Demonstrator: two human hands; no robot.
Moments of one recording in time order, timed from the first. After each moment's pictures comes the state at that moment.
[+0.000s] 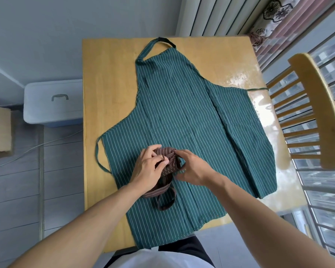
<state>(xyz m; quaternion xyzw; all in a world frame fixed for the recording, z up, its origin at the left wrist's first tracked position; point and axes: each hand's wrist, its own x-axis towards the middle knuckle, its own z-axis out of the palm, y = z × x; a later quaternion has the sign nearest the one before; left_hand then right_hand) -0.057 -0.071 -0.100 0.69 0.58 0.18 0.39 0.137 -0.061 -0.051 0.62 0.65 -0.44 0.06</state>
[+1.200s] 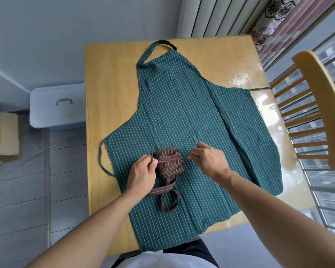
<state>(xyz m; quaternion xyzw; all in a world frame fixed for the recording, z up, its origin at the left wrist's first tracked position) -0.069 -0.075 -0.090 0.60 0.67 0.18 0.40 0.179 -0.046 -0.071 0.65 0.73 -0.21 0.05</state>
